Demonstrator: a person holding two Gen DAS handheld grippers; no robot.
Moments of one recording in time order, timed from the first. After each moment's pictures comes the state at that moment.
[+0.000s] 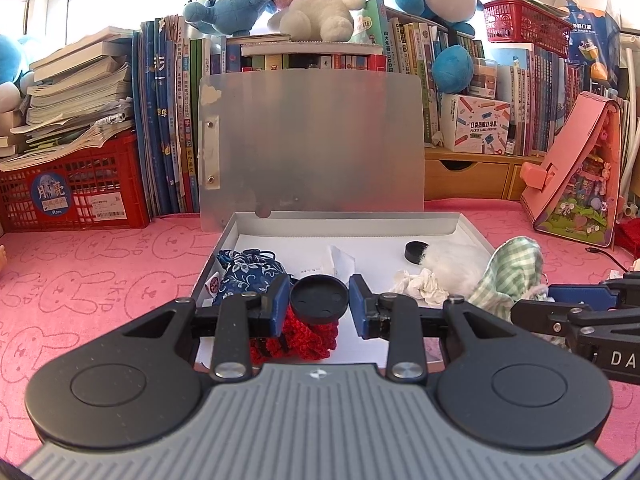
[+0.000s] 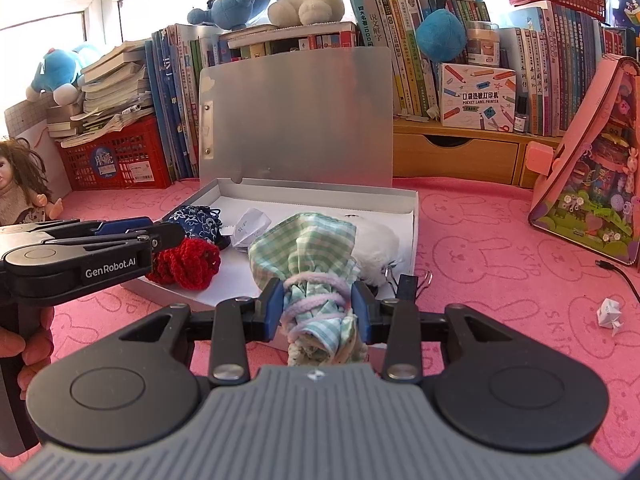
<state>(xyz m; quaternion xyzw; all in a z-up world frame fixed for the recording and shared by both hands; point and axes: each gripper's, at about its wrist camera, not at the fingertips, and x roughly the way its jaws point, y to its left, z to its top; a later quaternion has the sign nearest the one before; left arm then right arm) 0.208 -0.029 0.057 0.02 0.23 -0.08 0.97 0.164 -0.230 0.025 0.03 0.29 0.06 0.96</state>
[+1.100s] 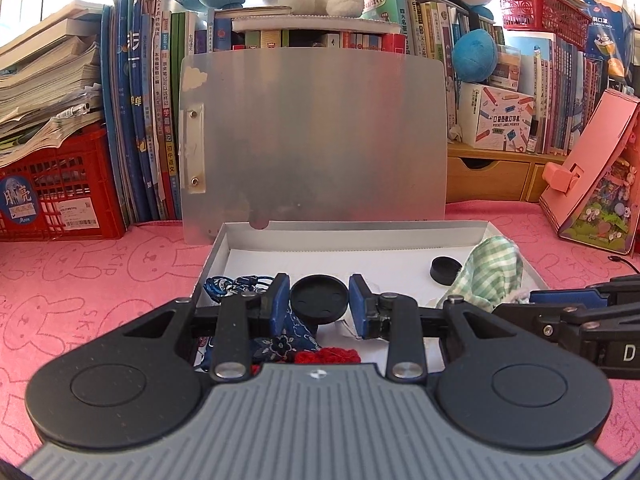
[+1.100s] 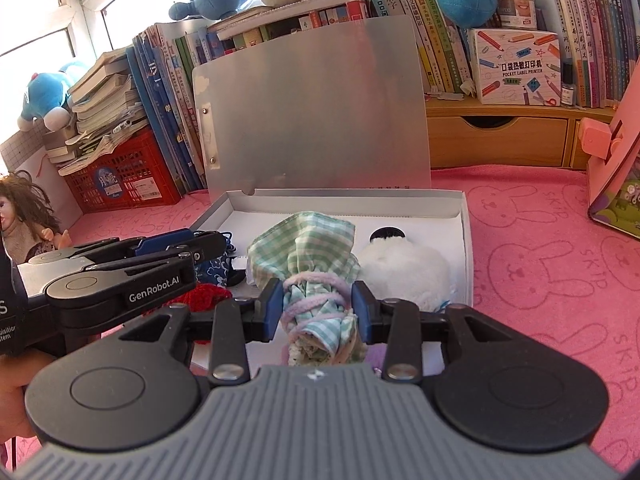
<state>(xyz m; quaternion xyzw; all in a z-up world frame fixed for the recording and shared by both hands) 0.284 -0.022 0.041 0.02 0.25 -0.10 0.96 0.237 -0.228 0.019 0.09 0.32 0.09 0.94</state>
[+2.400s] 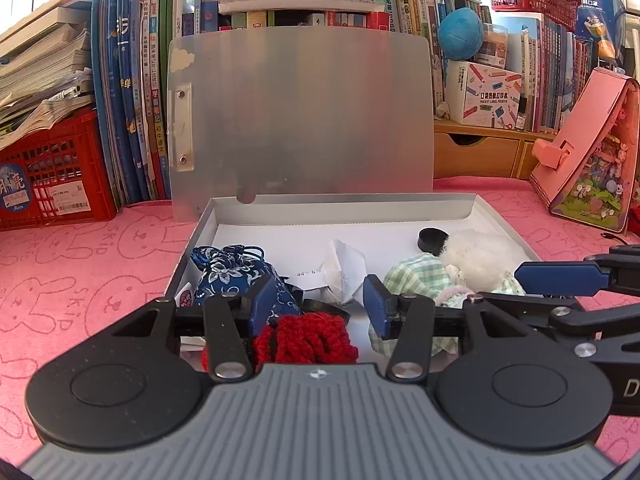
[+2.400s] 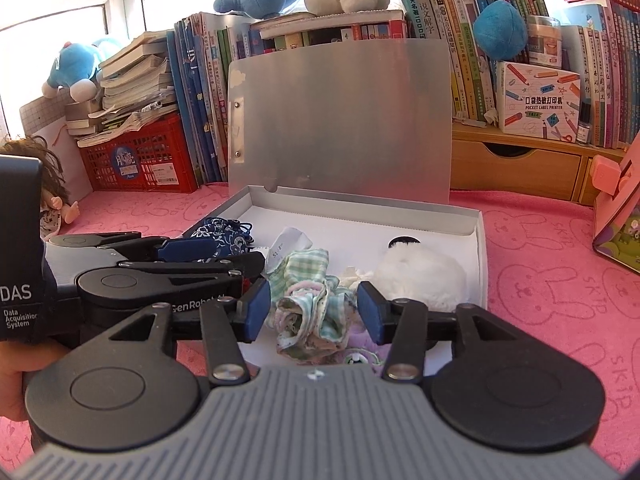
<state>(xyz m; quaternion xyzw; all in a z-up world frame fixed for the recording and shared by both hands) 0.271 -0.029 0.033 0.03 0.27 -0.11 0.96 0.217 -0.207 0.018 0.03 0.29 0.11 0.95</state>
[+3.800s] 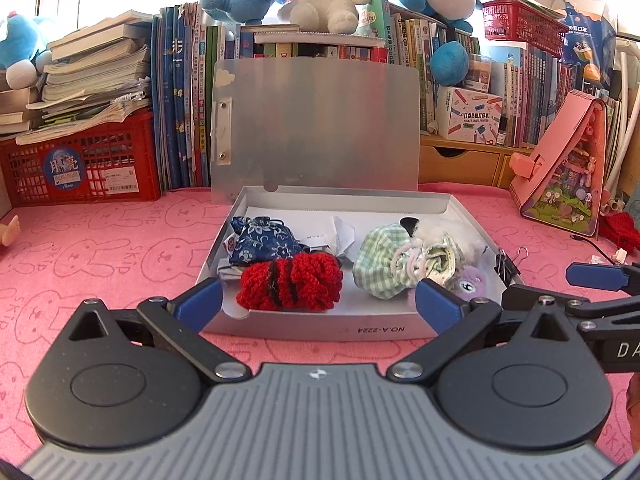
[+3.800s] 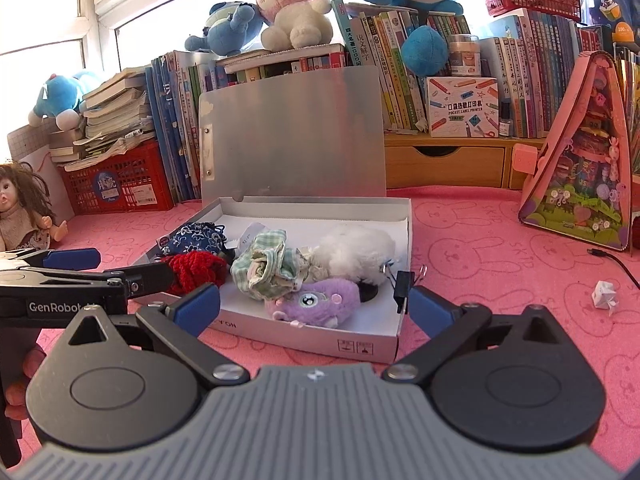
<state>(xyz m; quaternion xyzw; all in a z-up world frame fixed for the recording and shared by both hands) 0.164 -0.009 0.056 0.00 0.26 -0.09 0.96 0.136 -0.232 0.021 0.06 0.25 0.05 0.97</state>
